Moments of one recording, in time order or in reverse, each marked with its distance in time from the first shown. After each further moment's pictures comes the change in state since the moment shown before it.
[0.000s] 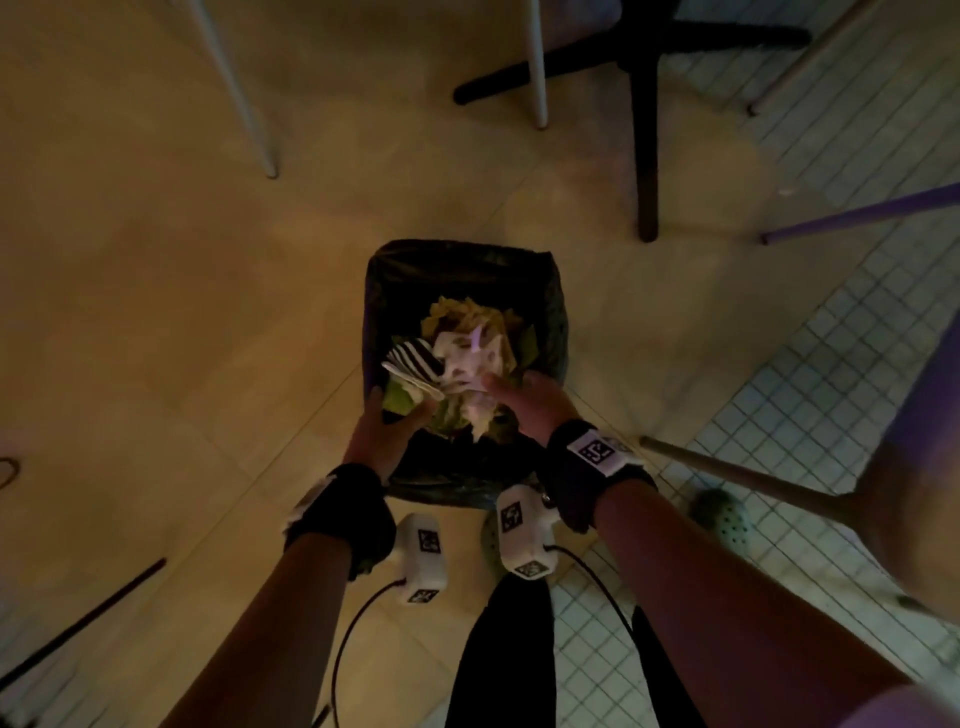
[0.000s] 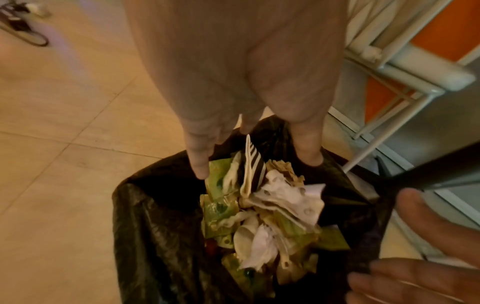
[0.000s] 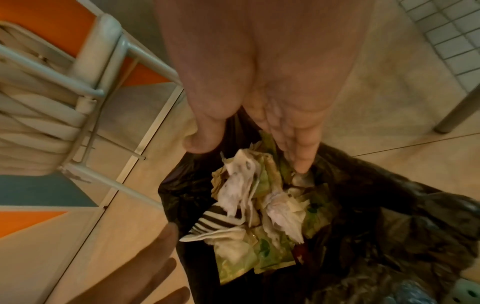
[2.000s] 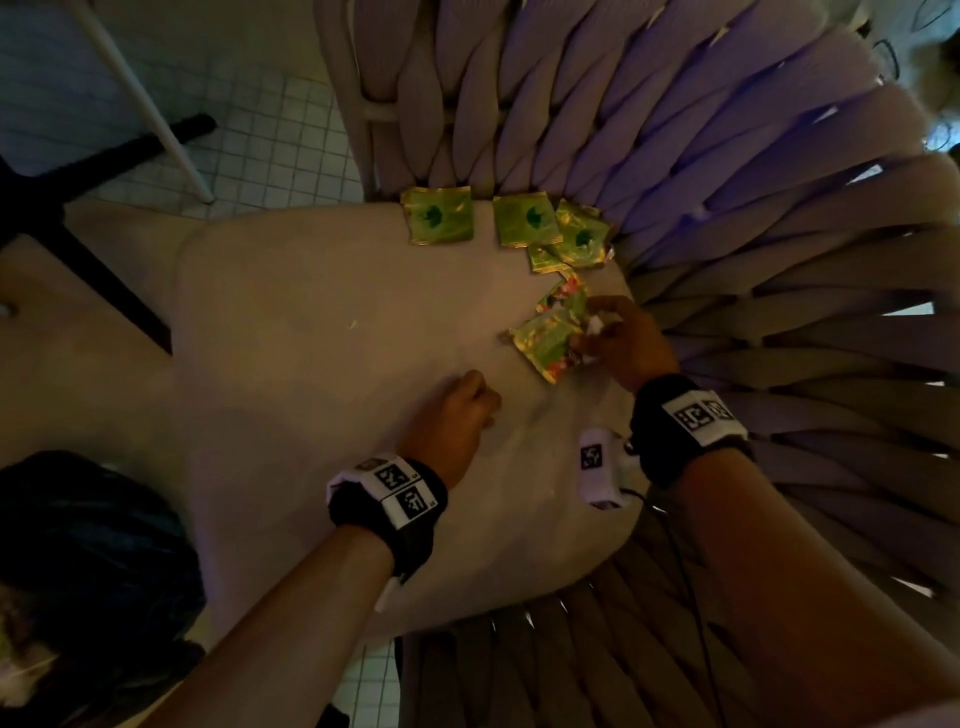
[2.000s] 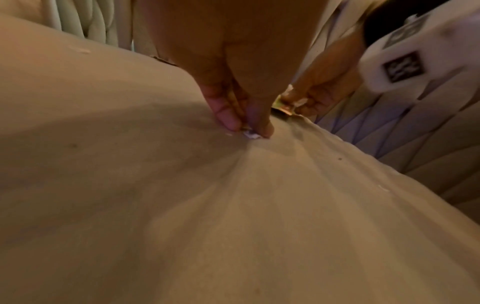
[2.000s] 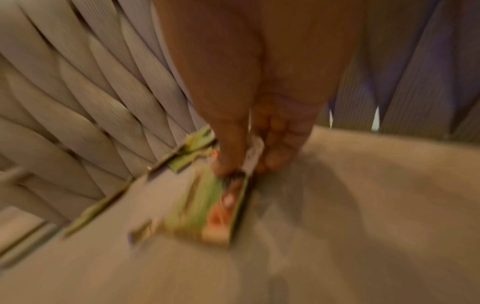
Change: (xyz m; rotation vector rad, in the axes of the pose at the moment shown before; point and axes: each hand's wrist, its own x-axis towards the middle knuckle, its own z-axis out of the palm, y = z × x) left_hand -0.196 0.175 0.677 1.160 -0.630 1.118; right_hand -0.214 0.182 -0.713 0.336 0.765 -0.188
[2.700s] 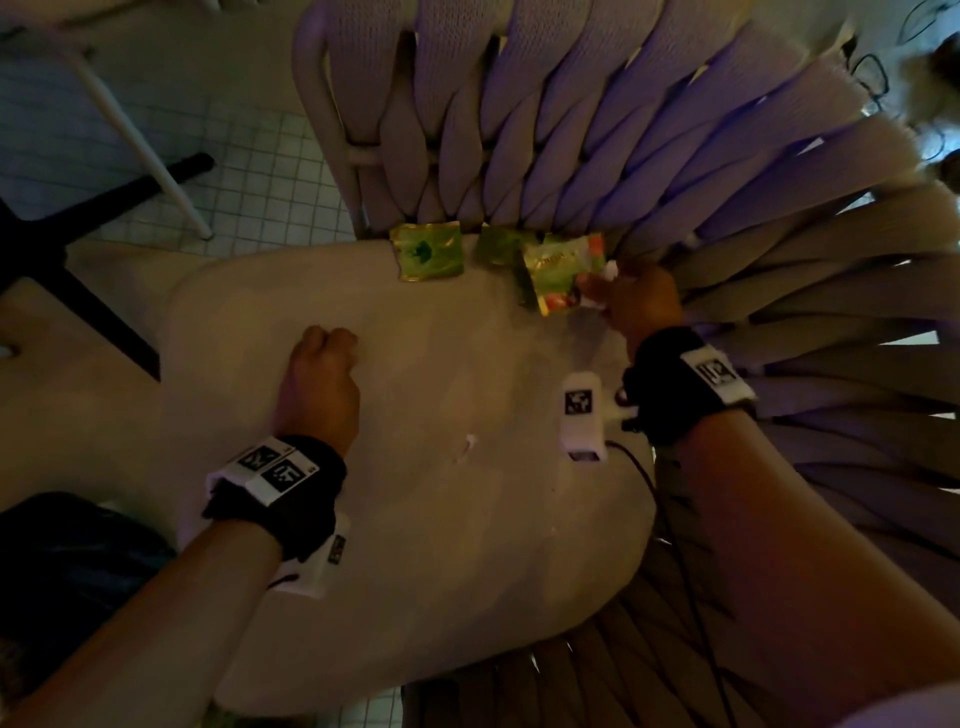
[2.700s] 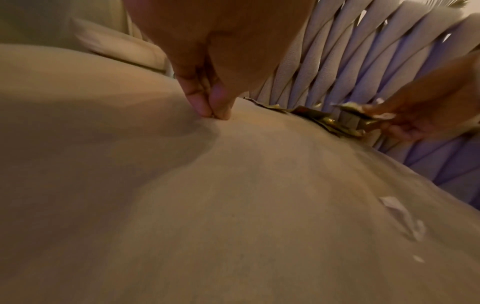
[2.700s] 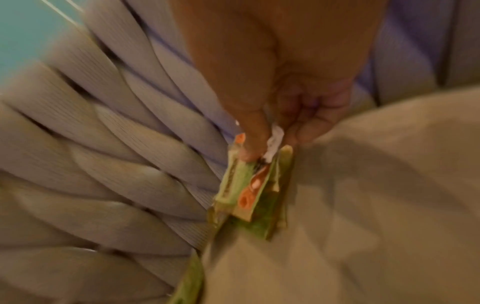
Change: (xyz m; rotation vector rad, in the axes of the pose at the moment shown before) left_hand 0.013 -0.068 -0.083 0.100 0.472 -0.325; right_hand 0.048 -0.048 -0.005 0.173 0.194 -0.040
